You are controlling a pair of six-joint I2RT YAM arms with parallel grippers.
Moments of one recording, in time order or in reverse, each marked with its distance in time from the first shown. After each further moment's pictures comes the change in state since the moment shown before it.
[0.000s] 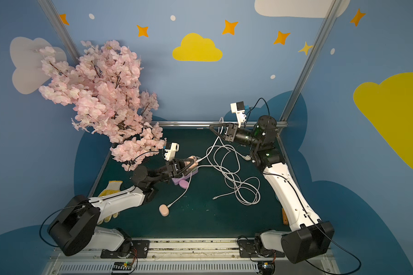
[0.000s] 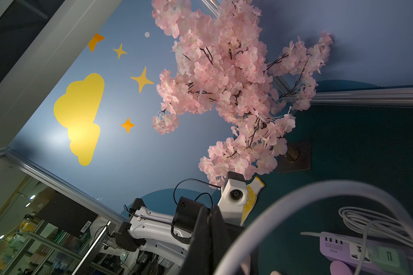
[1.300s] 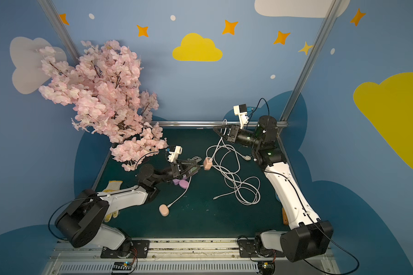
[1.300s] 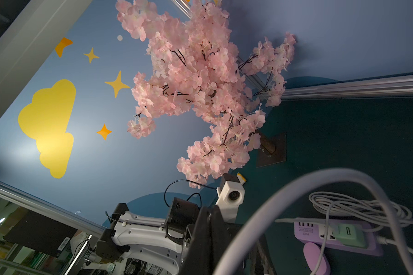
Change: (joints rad) left arm 0.019 0.088 -0.009 -0.078 0.031 0.096; right arm -0.039 0.005 0.007 -0.113 0.016 -0.084
